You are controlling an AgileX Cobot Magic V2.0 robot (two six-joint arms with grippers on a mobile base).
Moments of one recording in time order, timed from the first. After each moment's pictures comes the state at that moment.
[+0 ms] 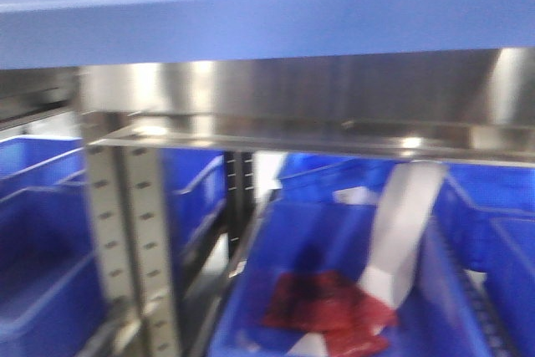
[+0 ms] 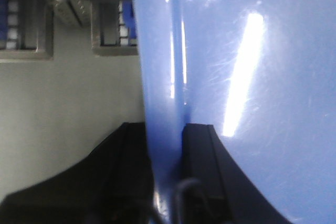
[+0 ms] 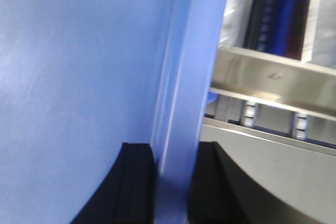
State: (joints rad) left arm -0.71 1.30 -1.34 -0.01 1.21 -0.47; right arm 0.50 0.99 -1.11 -0.17 1.14 0.50
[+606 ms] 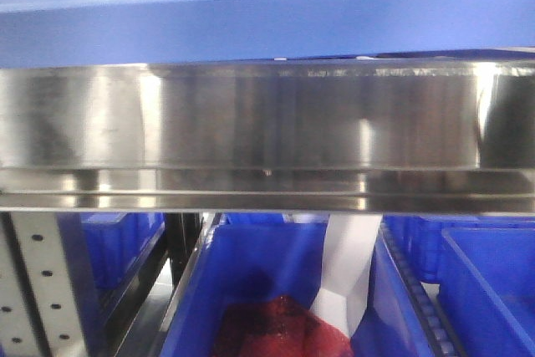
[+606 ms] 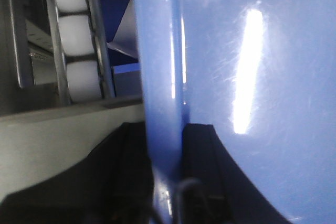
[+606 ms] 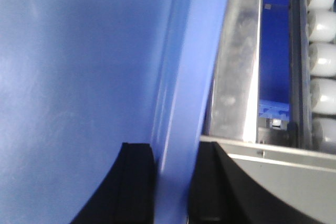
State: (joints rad) left arm -0.71 1.30 -1.34 -0.01 1.21 -0.47; right arm 0.50 0.99 -1.11 -0.17 1.14 0.50
